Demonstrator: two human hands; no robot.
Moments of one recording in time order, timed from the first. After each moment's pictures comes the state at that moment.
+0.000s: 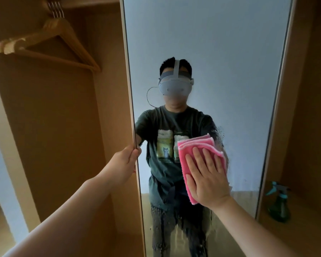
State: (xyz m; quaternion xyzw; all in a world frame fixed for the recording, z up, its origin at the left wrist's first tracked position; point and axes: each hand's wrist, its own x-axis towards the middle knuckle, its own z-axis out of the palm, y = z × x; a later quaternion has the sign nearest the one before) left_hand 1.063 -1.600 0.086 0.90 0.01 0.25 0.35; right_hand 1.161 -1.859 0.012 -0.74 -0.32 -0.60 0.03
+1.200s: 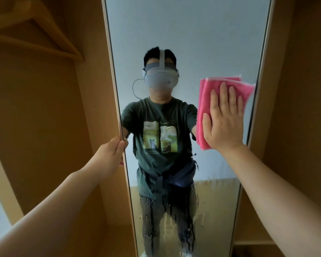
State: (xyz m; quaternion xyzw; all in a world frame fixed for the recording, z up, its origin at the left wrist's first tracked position) left_hand 1.061 -1.600 0.085 0.90 0.01 0.25 0.35; right_hand 1.182 -1.911 0.127 -0.76 -0.18 -0.61 0.08
